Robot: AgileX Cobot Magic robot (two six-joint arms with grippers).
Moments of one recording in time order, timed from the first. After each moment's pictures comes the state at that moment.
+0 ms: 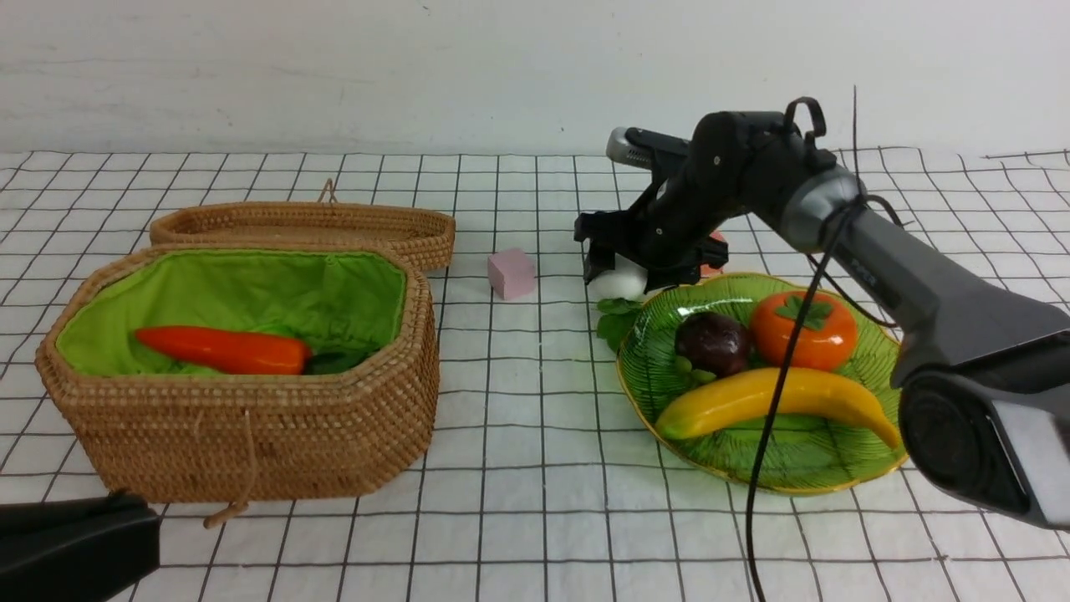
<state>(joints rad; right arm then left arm) 0.32 2.62 -2.50 0.24 0.93 0.22 -0.49 0.43 -0.72 -0.48 0.71 0.34</state>
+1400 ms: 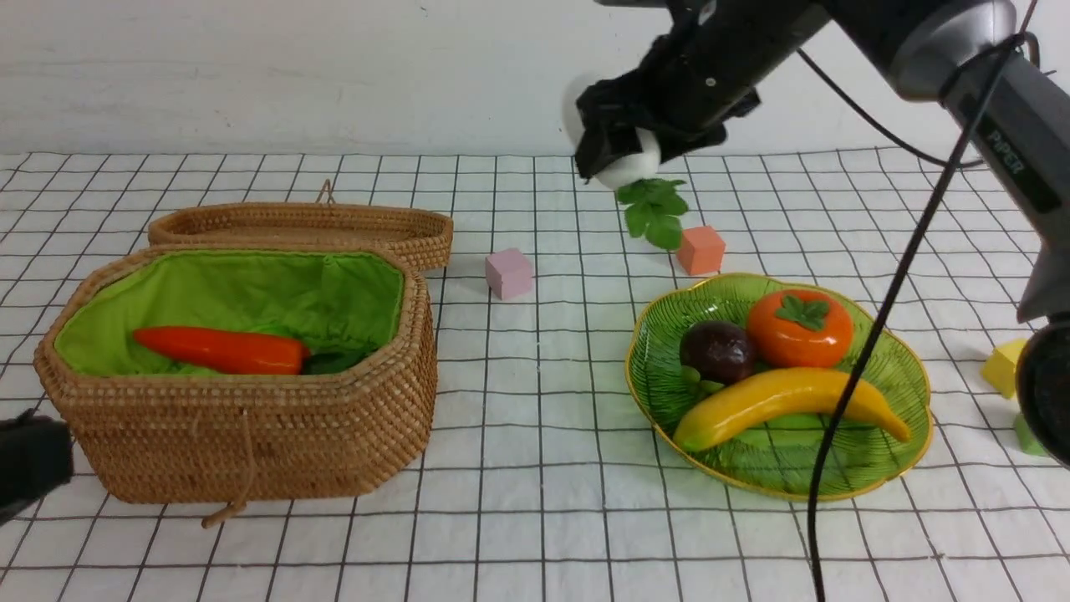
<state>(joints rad) 0.40 2.29 -2.54 0.39 1.25 -0.27 -0.49 0.43 -0.72 -0.05 0.68 -0.09</state>
